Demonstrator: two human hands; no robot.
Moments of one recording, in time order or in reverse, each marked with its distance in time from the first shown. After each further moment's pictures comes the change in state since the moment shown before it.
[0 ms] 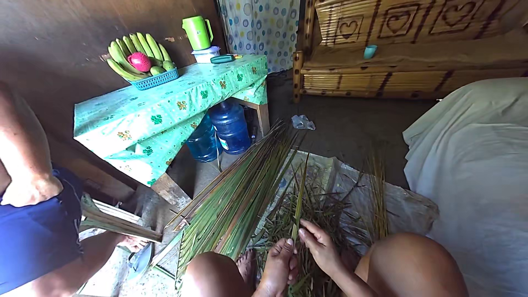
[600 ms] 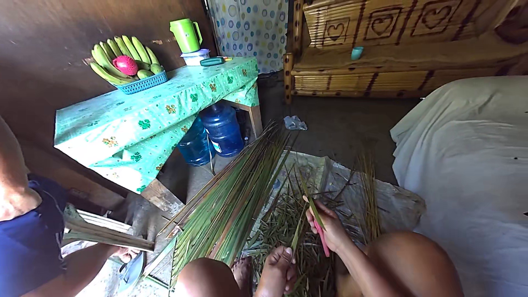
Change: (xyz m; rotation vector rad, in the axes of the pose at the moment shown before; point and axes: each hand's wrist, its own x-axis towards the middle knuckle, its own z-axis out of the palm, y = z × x) left_hand -0.003 -0.008 -0.001 0.055 -0.074 -0.021; right_hand 0.043 -0.006 -0.042 0.370 0.147 0.307
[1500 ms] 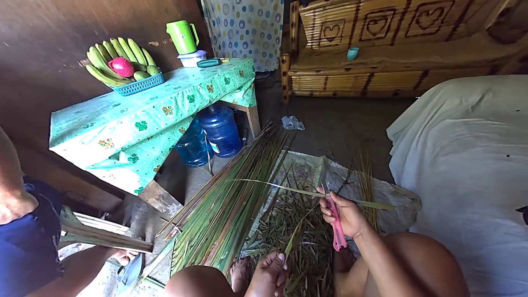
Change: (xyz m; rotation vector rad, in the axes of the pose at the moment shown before) left_hand -0.006 -0.007 -0.026 0.062 -0.042 -0.033; right_hand 0.024 -0.034 -0.049 0.314 -0.072 0.207
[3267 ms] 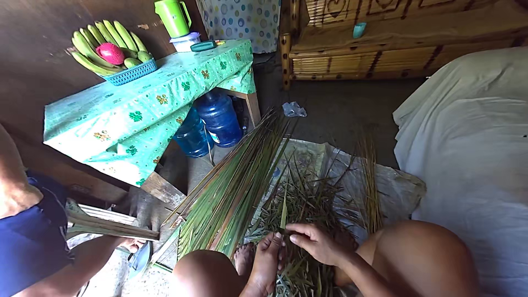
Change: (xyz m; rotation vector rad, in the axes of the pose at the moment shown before) left_hand 0.012 0.002 0.011 -0.012 0.174 0.071; right_hand -0.054 0.069 0.037 -1.068 -0.482 -0.224
